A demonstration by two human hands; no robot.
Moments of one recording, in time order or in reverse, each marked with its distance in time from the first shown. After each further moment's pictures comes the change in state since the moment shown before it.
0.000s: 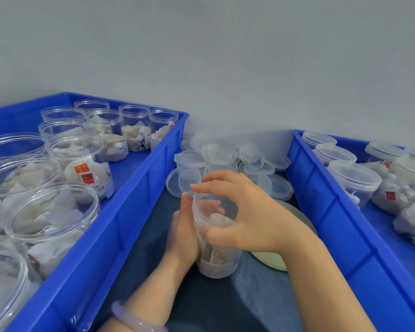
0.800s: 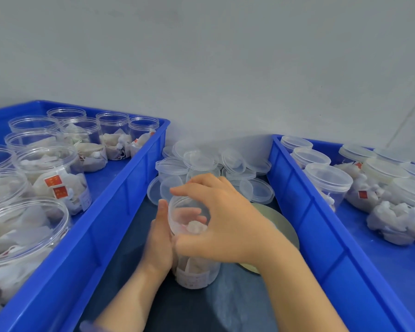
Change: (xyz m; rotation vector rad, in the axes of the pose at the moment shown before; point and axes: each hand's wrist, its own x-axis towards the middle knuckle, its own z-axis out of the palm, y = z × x) left_hand 0.003 0.002 -0.001 -0.073 -0.031 0.004; right_hand -0.002 -0.011 0.003 -0.056 0.090 0.044
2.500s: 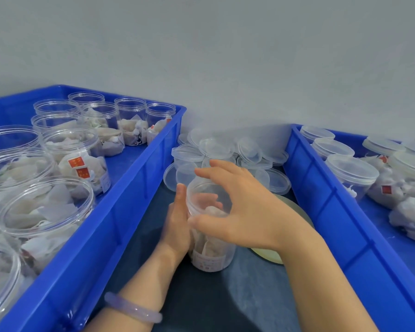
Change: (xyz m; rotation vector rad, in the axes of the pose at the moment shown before) left_hand -0.002 0.005 0.000 -0.146 -0.043 -0.059; right_hand 0.000 0.001 -0.001 0.025 -0.059 0.011
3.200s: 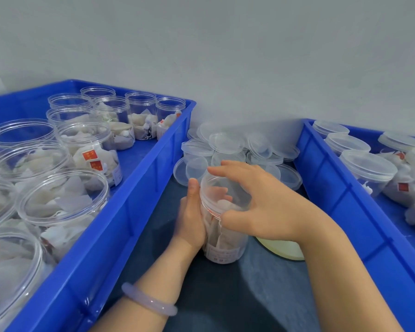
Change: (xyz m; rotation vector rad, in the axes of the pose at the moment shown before) left_hand -0.004 0.004 0.005 0.061 0.109 -0.018; right_hand 0.000 0.007 -0.006 0.018 -0.097 0.020
